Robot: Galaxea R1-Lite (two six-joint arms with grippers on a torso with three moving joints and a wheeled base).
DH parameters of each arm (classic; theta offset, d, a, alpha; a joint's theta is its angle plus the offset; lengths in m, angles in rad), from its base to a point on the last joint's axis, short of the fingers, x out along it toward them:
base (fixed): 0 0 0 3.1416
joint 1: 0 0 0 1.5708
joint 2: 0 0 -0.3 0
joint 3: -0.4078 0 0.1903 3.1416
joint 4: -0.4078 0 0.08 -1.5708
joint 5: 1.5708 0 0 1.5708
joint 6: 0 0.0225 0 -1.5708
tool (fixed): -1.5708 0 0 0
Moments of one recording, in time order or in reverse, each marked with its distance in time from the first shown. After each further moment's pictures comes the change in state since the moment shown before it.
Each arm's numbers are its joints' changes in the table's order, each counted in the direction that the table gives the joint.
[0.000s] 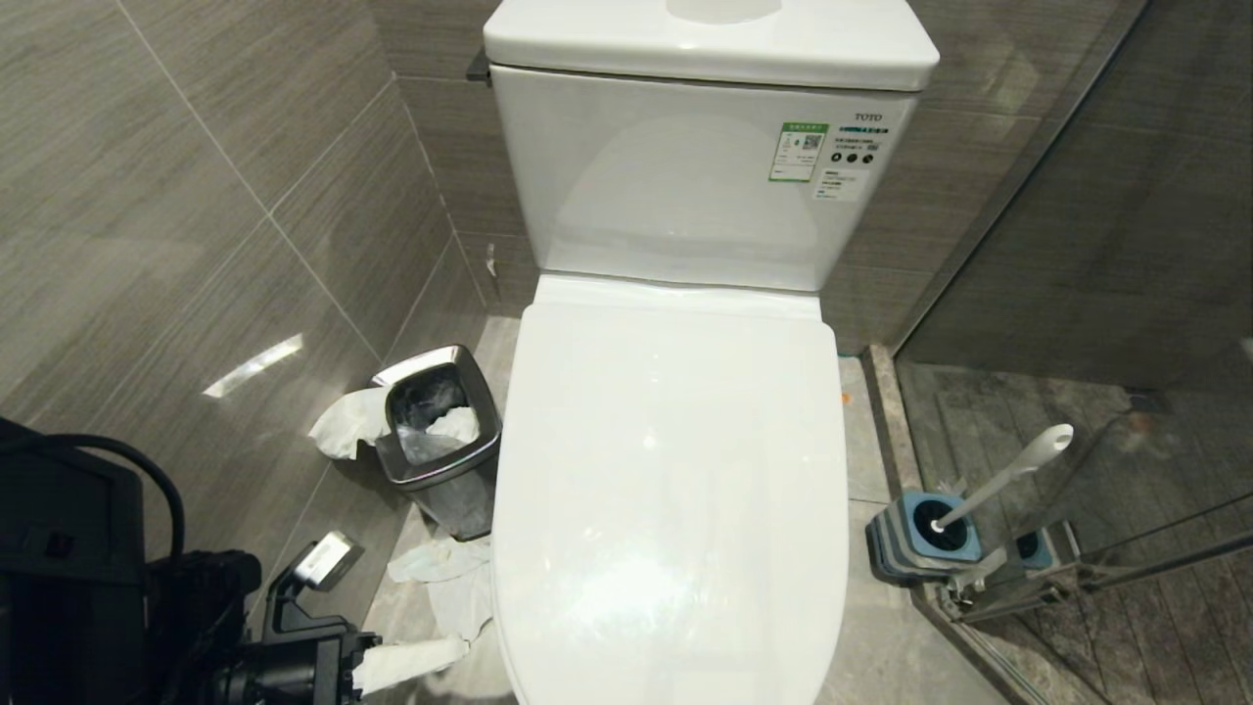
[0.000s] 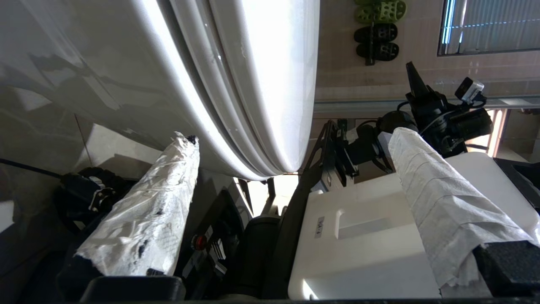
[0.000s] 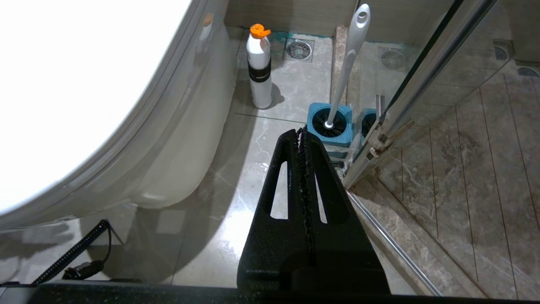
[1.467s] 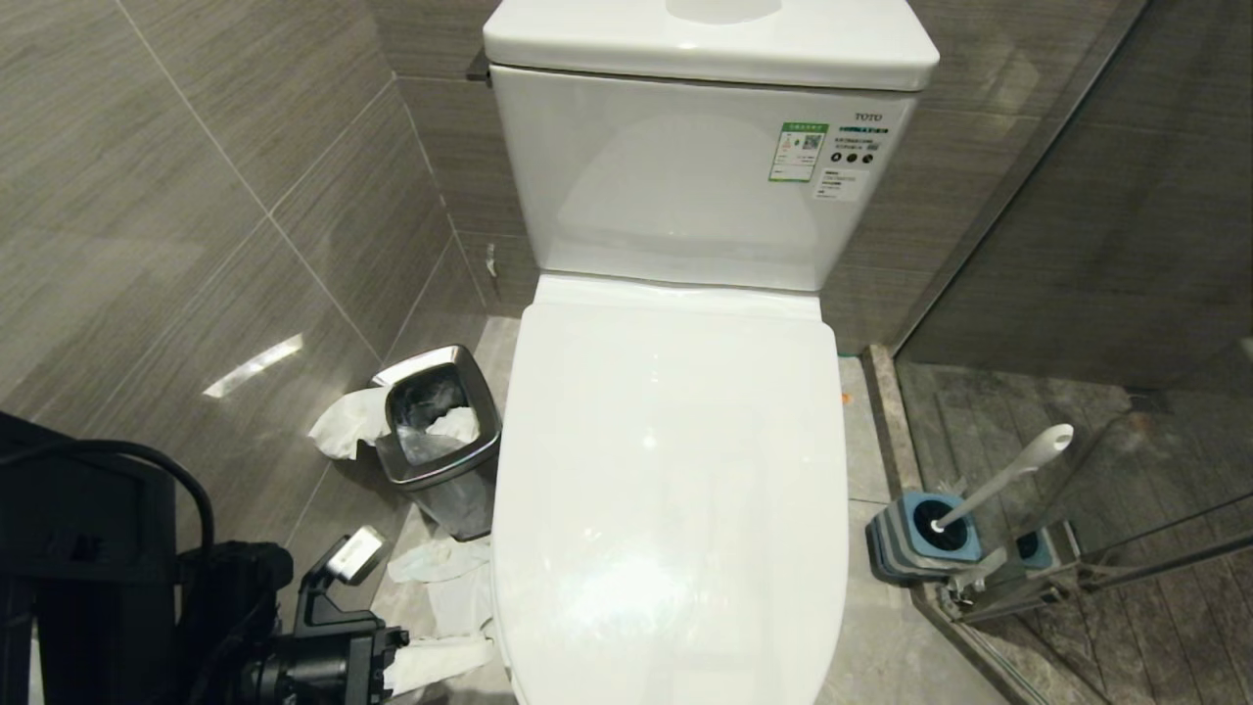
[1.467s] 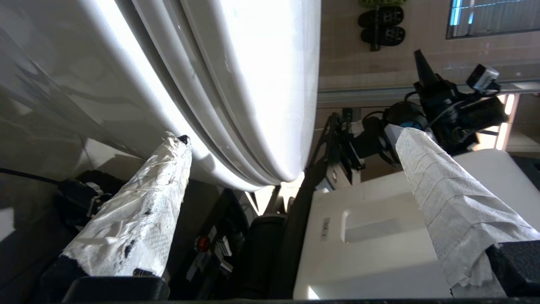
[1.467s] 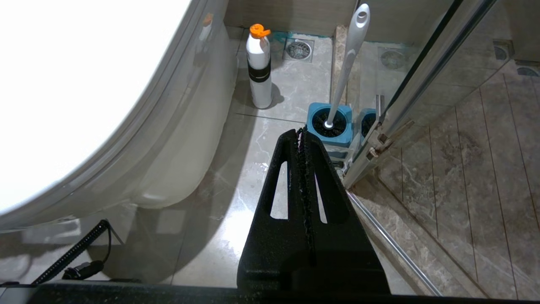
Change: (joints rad) left arm 0.094 -0.004 -0.033 0.000 0.060 -0.013; right arm 0.000 0.000 0.000 0.000 0.000 0.000
